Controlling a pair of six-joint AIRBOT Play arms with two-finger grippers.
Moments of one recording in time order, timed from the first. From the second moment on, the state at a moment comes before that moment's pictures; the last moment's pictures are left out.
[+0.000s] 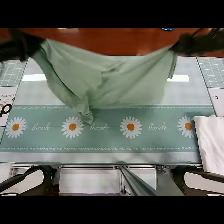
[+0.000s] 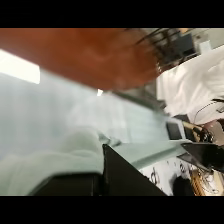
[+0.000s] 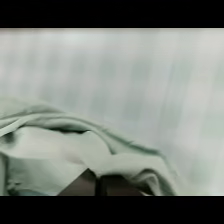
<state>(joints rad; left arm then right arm) 0.28 -1.22 1.35 0.28 -1.07 -1.19 -0.11 -1.38 1.71 -0.94 1.20 1.35</state>
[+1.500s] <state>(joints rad) 0.27 -1.04 1.22 0.76 -1.11 -1.29 -0.11 -0.92 1.06 -1.18 1.10 1.42</state>
